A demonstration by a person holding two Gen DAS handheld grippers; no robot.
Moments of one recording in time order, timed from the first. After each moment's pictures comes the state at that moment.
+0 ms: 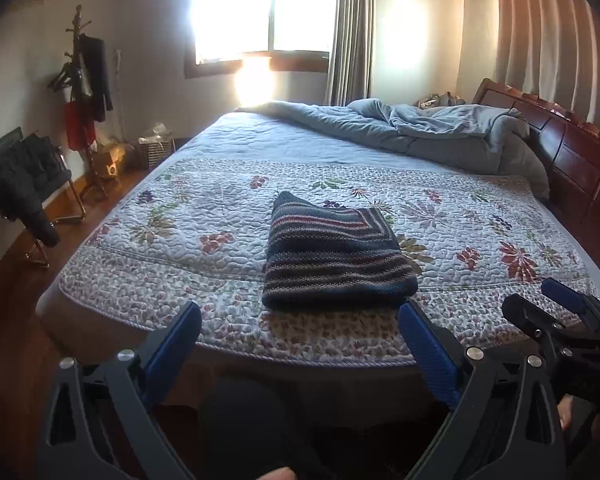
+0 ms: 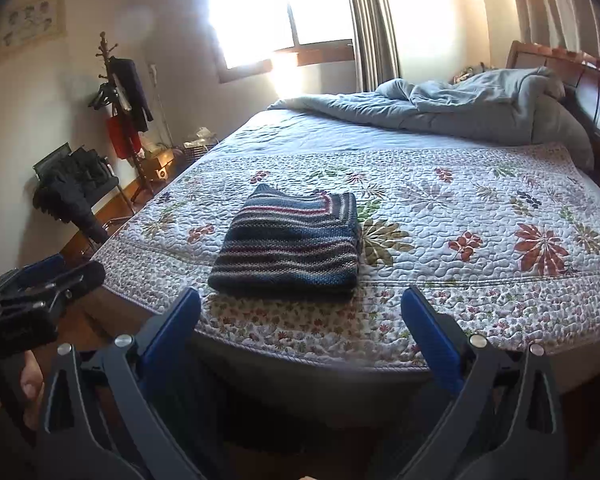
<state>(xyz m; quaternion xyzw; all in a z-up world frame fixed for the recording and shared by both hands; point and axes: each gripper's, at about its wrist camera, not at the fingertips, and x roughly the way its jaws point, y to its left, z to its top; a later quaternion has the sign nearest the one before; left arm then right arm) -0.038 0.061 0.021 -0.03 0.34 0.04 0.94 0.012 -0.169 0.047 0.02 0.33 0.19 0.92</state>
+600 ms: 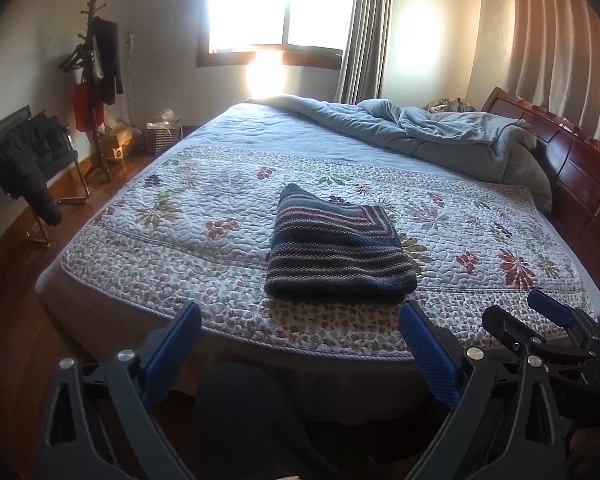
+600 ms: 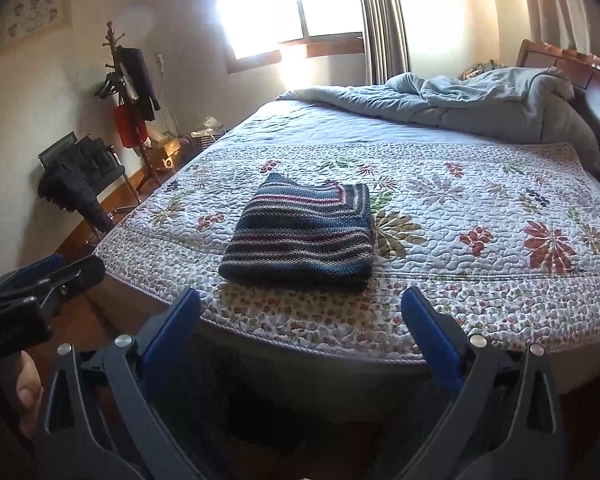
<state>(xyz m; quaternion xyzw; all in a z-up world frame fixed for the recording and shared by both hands) -0.048 0.067 0.018 -0.06 0.35 0.05 0.93 0.007 -0.153 0.042 0.01 0.34 0.20 0.92</state>
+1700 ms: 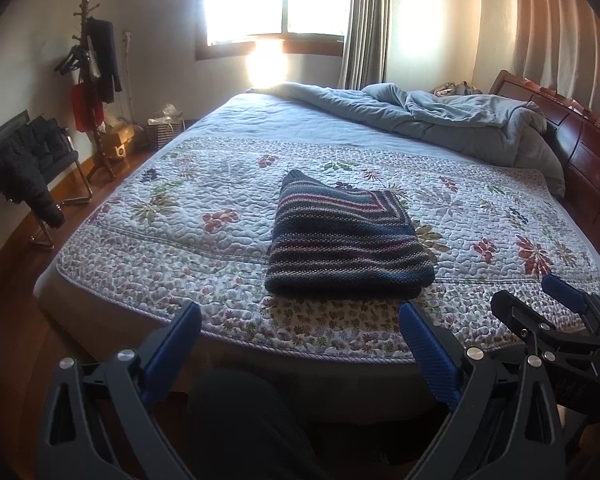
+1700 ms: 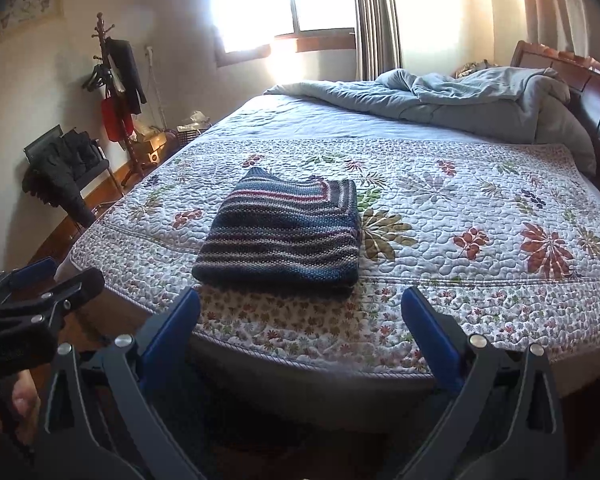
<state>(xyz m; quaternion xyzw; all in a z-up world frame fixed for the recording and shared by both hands) -0.018 0.059 -0.012 -0.05 0.36 0.07 0.93 0.041 -0.147 0.018 -0.01 0.35 0.18 0.92</state>
